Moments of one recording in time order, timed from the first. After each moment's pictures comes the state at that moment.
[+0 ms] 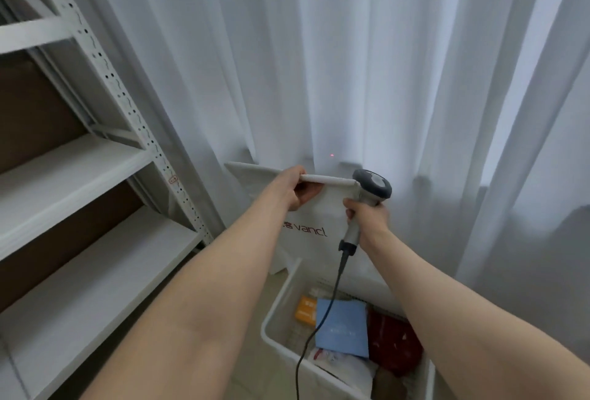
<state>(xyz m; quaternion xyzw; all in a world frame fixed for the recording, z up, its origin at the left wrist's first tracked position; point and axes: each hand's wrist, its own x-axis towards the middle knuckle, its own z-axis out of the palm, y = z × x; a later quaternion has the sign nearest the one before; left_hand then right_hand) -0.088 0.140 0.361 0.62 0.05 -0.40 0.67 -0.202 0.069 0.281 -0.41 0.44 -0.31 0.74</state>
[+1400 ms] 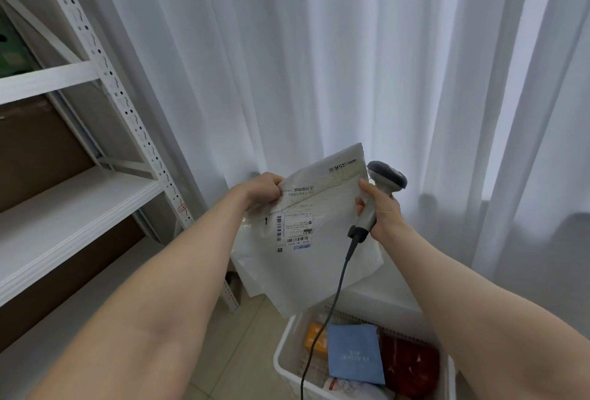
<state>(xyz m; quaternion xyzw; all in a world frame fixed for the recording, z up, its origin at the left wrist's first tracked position) -0.010 0.216 0.415 0.85 -0.39 -0.26 0.24 -0.194 0.084 0.341 -0.28 0.32 -0.35 0.83</state>
